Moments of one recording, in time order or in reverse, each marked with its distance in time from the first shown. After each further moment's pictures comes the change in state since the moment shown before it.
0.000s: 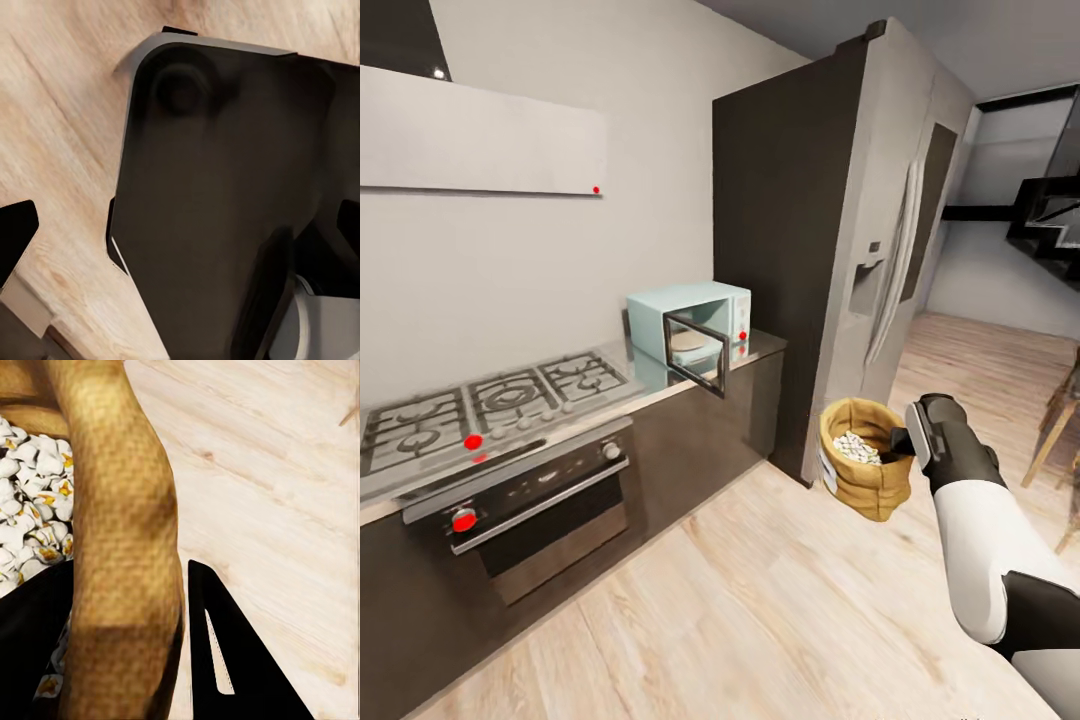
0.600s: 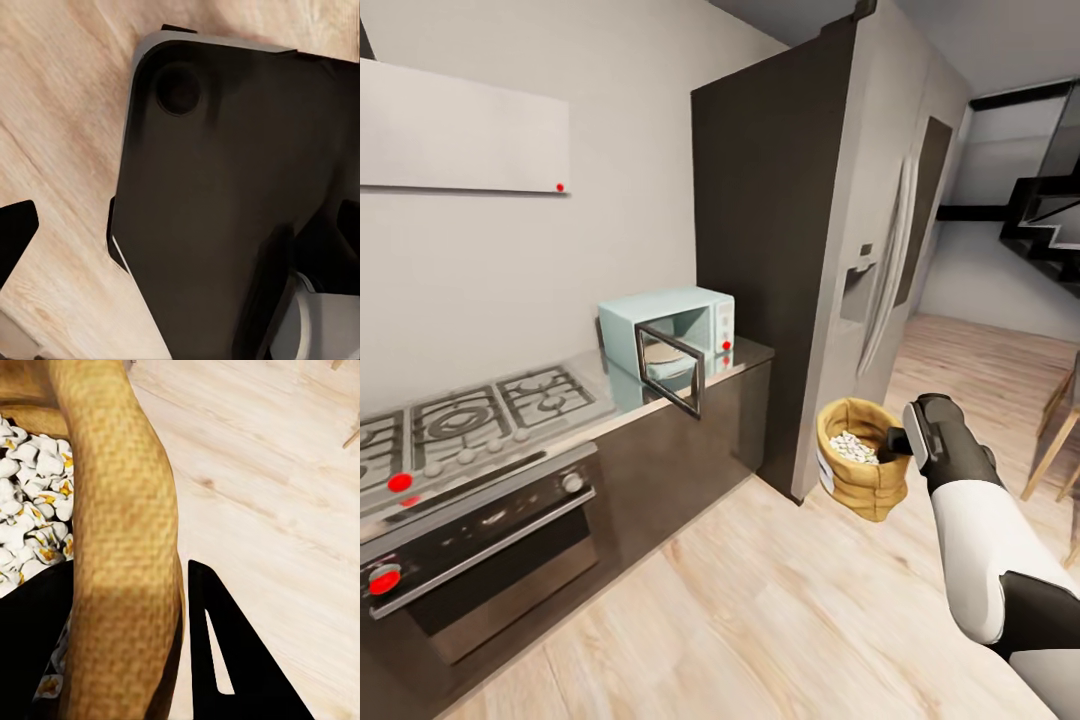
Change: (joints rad) left arm 0.000 0.000 -0.004 0.000 -0.003 0.004 0.000; right arm 0.000 0.008 0.001 0.000 0.000 0.000 0.005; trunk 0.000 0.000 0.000
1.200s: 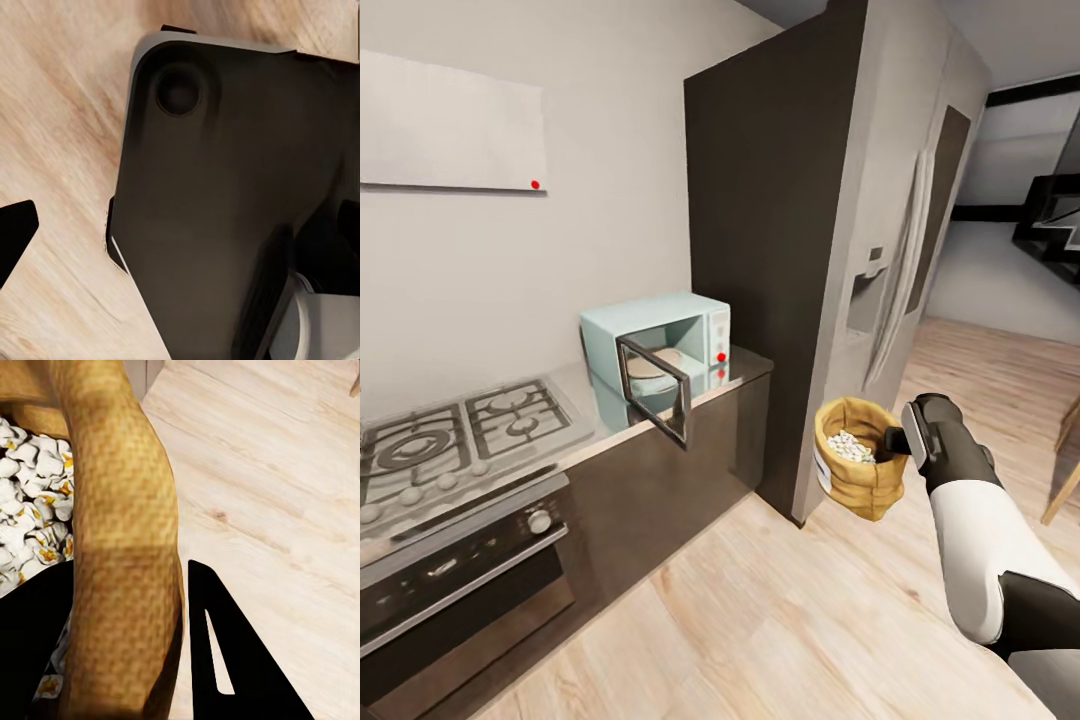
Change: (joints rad) left arm 0.000 -0.001 0.002 0.000 0.000 -0.002 0.001; right arm 0.000 0.004 0.003 0.000 0.001 0.000 0.014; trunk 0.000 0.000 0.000
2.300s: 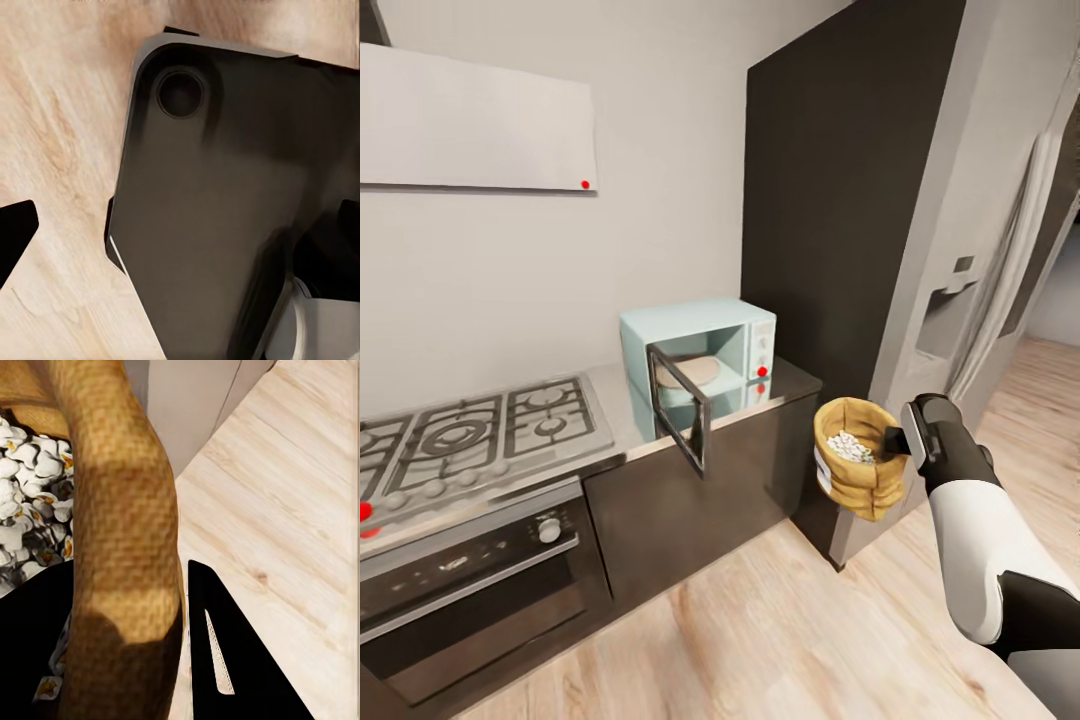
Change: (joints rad) left arm 0.000 0.000 0.009 -0.002 0.013 -0.003 0.002; right arm 0.000 0.002 -0.001 0.000 0.007 0.000 -0.001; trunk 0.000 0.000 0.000
